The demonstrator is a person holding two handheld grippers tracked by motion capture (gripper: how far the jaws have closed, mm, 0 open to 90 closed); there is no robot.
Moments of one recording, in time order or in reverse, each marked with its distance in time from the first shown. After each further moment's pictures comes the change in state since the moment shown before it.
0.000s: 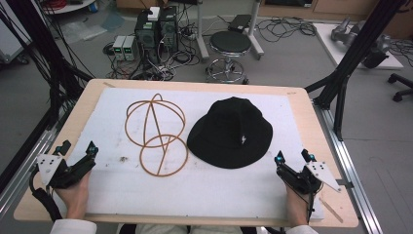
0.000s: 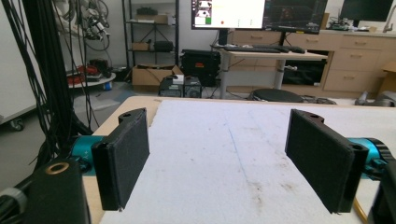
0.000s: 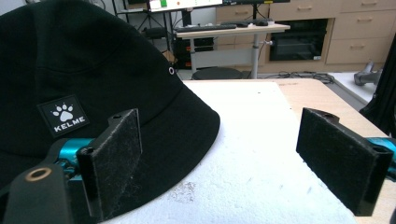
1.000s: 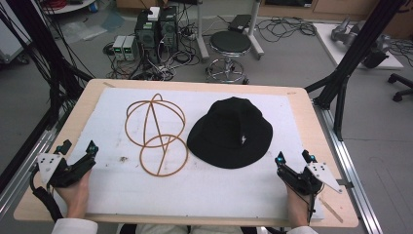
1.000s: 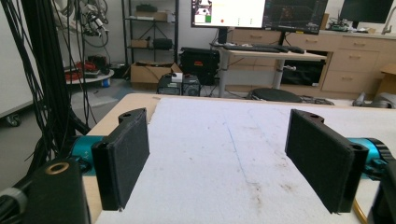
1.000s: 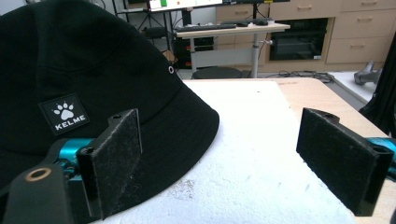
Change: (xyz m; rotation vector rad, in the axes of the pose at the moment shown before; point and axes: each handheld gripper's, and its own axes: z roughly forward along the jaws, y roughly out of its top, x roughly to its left) left arm 0.001 -0.001 0.003 0.004 -0.006 -0.022; right arm -0.001 0.000 -0.003 0.004 -0.002 0.007
